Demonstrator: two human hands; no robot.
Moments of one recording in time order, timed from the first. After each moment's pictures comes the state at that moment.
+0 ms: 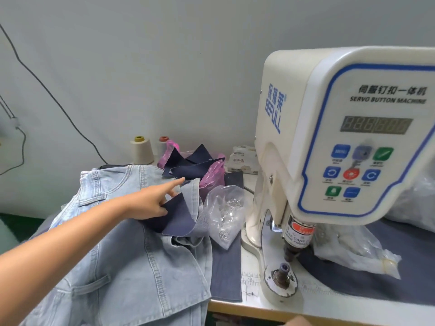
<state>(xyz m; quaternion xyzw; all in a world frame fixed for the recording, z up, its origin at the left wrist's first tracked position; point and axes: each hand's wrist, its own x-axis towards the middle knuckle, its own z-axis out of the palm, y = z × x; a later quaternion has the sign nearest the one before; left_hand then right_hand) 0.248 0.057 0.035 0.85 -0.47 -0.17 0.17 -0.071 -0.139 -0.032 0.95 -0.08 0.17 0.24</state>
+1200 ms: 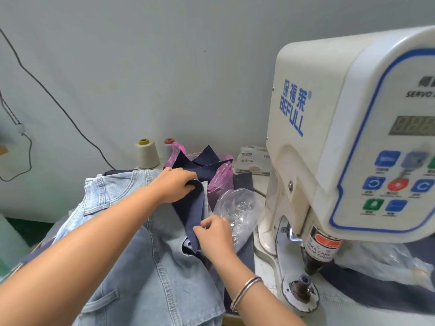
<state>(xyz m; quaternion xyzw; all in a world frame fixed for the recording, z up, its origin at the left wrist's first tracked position) 0.288 0.001 0.034 0.86 -0.49 0.11 0.01 0.121 -0.054 -0.025 0.82 -0.29 0.14 -0.48</state>
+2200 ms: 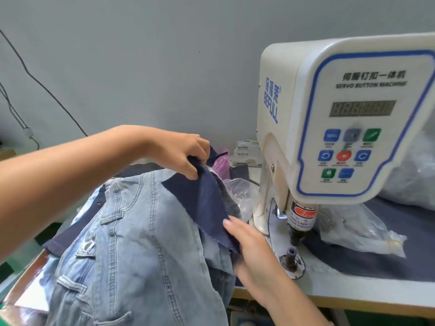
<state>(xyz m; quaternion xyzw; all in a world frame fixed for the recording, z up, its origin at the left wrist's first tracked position) 0.187 0.019 0.182 0.77 -0.63 -0.12 -0.06 -0.003 -0.043 0.024 0.50 -0.11 0.12 -0.85</state>
